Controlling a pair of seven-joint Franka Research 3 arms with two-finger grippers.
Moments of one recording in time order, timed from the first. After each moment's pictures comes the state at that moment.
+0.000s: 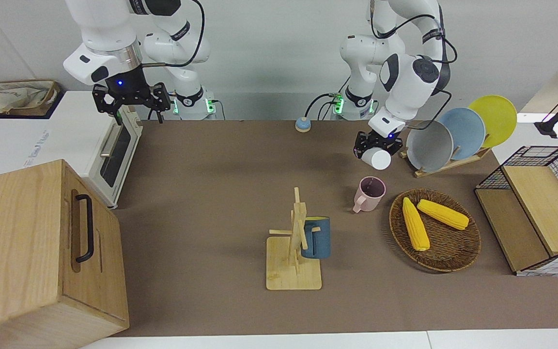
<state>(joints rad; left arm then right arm) -0.16 -0.17 -0.01 -2.32 -0.17 2.17 0.07 -0.11 0.06 0.22 -1.42 -0.10 1.46 -0.02</state>
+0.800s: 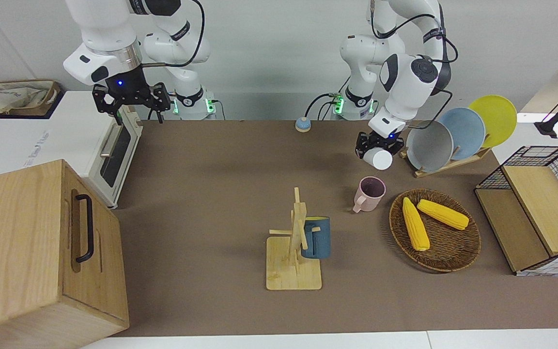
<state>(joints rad) -0.16 -0.17 -0.01 -2.32 -0.14 2.16 0.05 -0.11 0.06 0.22 -1.42 -0.10 1.46 -0.02</state>
